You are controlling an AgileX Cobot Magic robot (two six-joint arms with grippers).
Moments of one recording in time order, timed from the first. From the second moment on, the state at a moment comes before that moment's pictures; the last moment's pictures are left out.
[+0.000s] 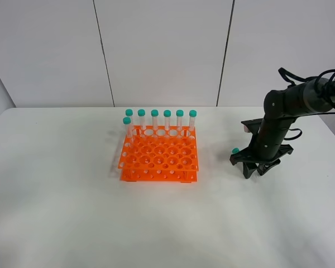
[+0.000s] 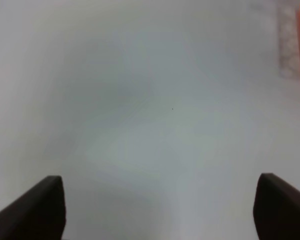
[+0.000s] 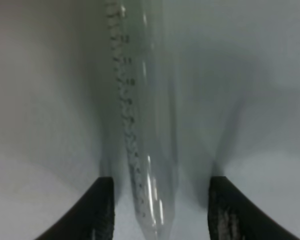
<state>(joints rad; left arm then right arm) 0.06 0.08 -0.57 0.06 1.17 -0.07 0.10 2.11 -1.28 -0.02 0.78 -0.07</state>
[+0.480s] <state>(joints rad) 0.06 0.08 -0.57 0.06 1.17 -0.07 0.10 2.11 -1.28 -0.02 0.78 -0.07</state>
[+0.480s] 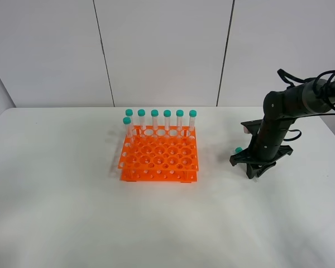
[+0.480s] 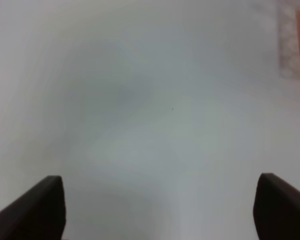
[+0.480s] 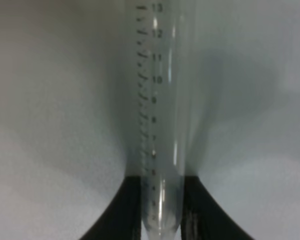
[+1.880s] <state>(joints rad) 0.06 0.08 -0.57 0.06 1.17 -0.07 0.36 1.77 -1.28 0.03 0.46 -0.26</state>
